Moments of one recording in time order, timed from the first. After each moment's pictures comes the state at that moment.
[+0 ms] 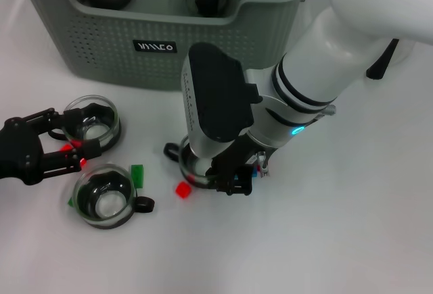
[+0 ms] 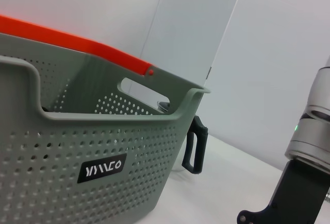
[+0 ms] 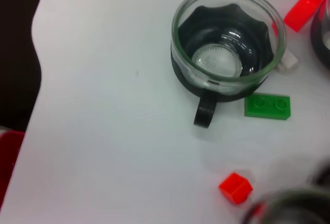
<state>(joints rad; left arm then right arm) -0.28 -2.01 0.31 0.62 2.13 1.86 -1.25 1.02 2.12 -1.99 -0.87 -2.14 -1.19 2.07</state>
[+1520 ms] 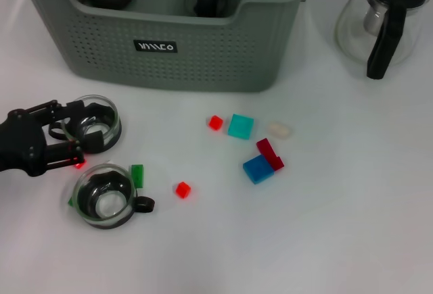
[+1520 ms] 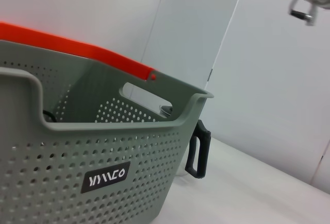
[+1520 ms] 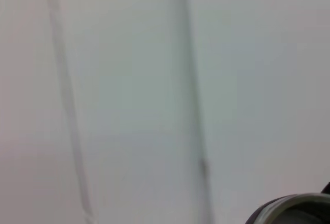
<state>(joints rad) -0.30 -2.01 0.30 0.62 2.13 1.85 -1.25 0.87 2.08 -1.13 -1.10 -1.76 -1.16 2.08</state>
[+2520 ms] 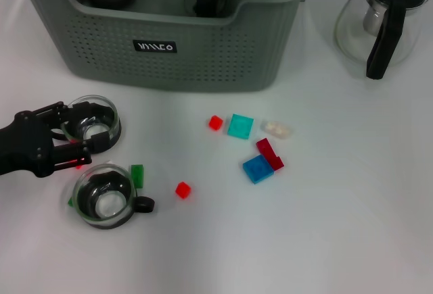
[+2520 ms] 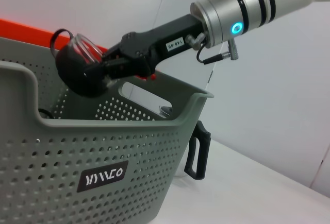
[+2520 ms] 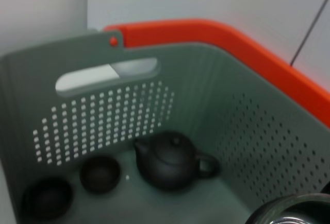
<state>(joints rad) -0.30 -2.02 0.30 0.62 2.13 1.84 -1.25 1.34 2.11 -1.36 -0.43 -2.34 -0.66 2.32</state>
